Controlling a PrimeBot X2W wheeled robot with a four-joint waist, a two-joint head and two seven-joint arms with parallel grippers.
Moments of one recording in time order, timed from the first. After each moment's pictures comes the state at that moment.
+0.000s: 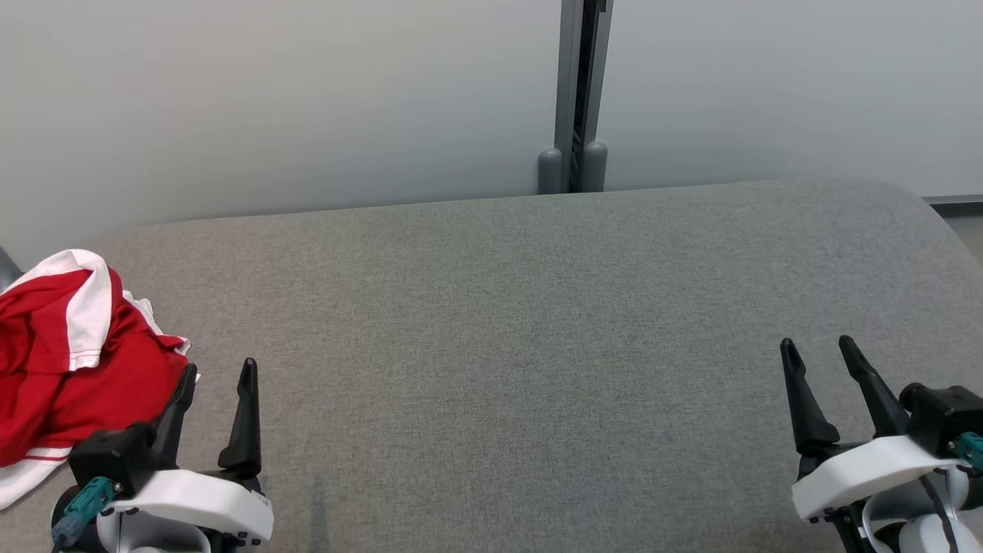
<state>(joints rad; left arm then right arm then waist) -0.06 0.23 -0.14 0.21 -0.49 0.04 -0.19 -0.10 -0.11 0.01 0.21 0.28 0.13 -0.11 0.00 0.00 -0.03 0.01</state>
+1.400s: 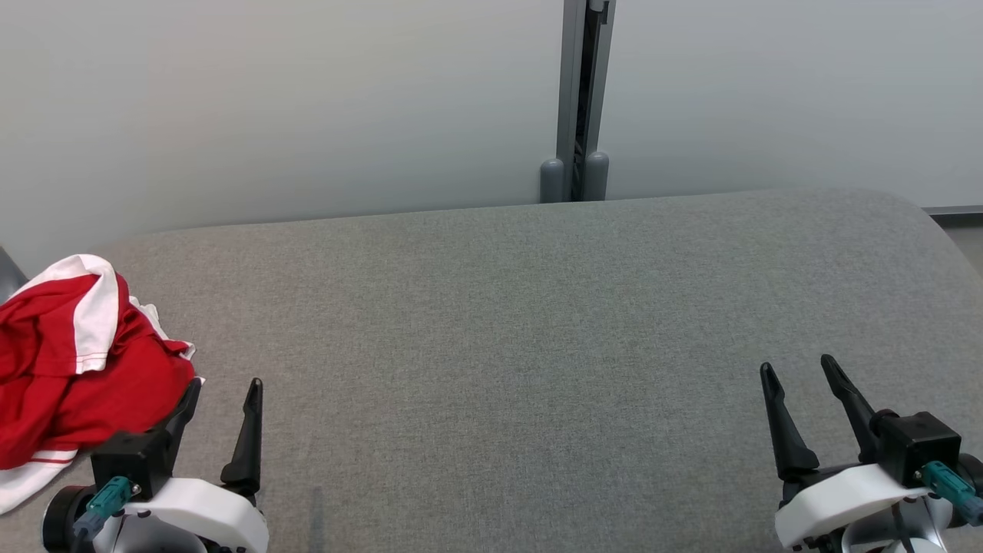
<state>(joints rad) -0.04 0.26 -0.15 0.23 -0.37 0.03 -0.14 -0.05 -0.07 0.02 0.18 0.12 0.13 -0.15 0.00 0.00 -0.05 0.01</state>
